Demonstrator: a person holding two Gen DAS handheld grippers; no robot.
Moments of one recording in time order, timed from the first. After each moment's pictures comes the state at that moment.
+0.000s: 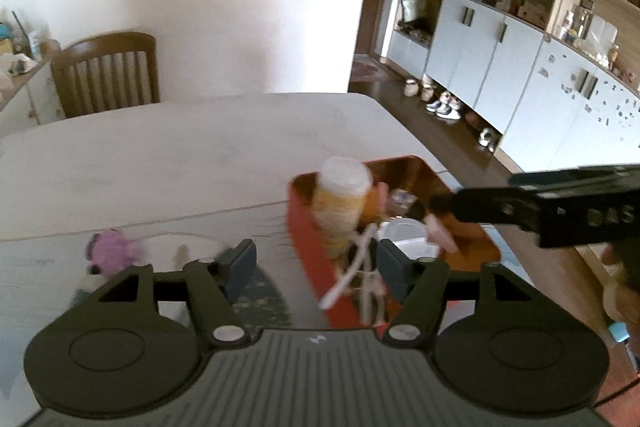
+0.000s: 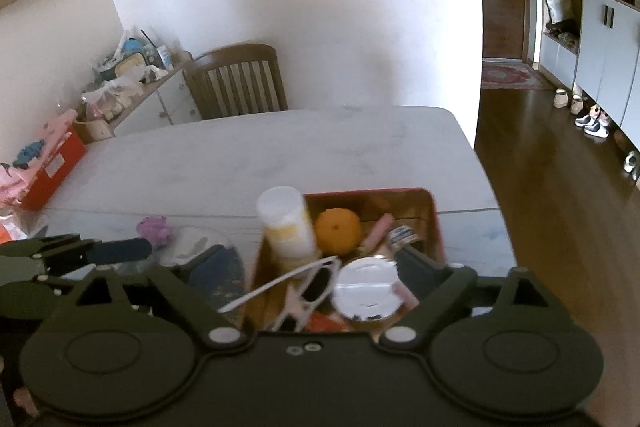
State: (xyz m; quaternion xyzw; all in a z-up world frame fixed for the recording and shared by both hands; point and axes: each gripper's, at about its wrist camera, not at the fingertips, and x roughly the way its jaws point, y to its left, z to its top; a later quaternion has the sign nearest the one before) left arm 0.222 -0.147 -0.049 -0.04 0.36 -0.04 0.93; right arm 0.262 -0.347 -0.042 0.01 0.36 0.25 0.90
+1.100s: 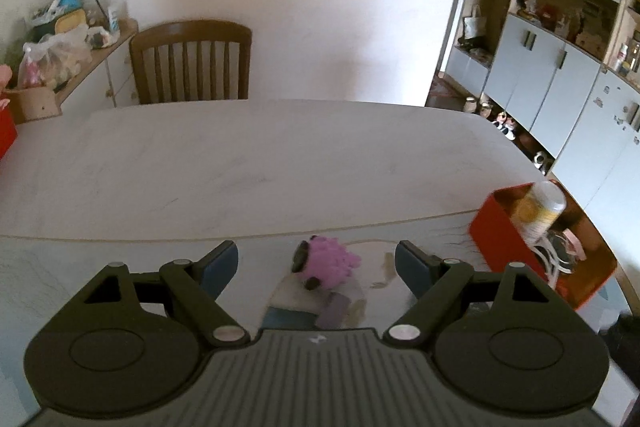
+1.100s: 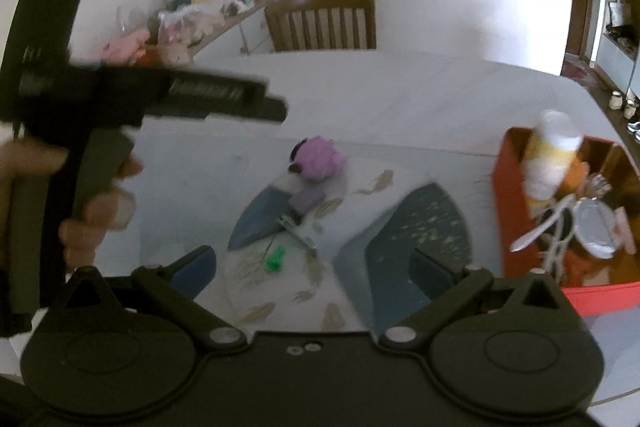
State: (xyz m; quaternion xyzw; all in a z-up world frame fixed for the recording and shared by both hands) left arm 0.225 0.045 -0.068 -0.07 0.36 0.02 0.93; right arm 0.184 -0.136 -0.100 -0.05 0.40 0.30 0.86
